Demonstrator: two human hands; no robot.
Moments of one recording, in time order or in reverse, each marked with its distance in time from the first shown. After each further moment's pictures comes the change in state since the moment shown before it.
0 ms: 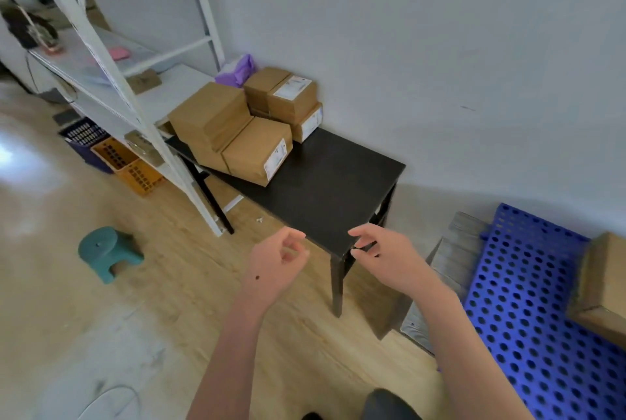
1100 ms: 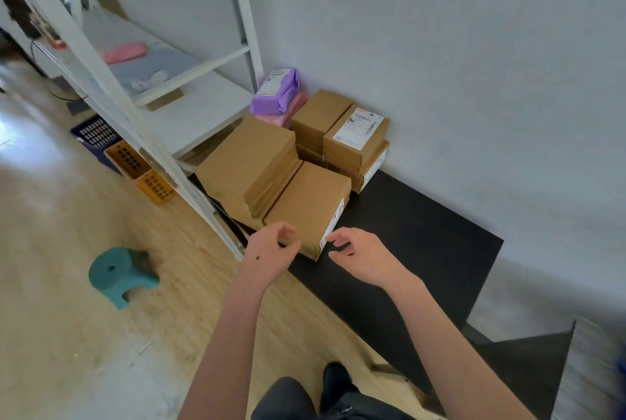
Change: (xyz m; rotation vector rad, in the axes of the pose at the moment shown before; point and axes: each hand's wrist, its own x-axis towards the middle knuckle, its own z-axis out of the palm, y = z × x) left_hand 0.308 -0.085 -0.135 0.125 0.052 -0.119; right_hand 0.347 -0.086 0.068 0.076 -0.242 0.025
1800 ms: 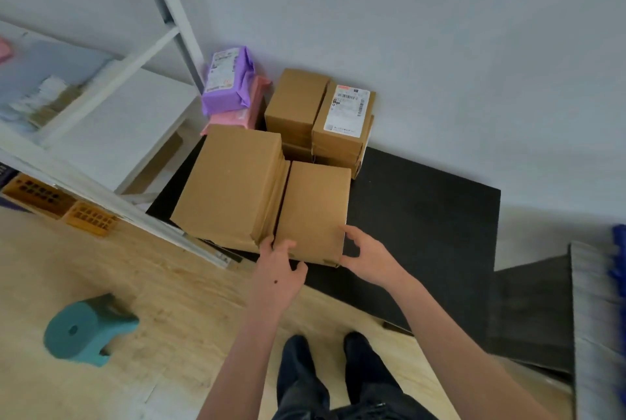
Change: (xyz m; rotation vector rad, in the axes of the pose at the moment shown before) left_hand 0.089 -0.074 0.005 0.179 -0.212 0.114; right_hand 0.076 0.000 0.060 0.199 0.131 0.403
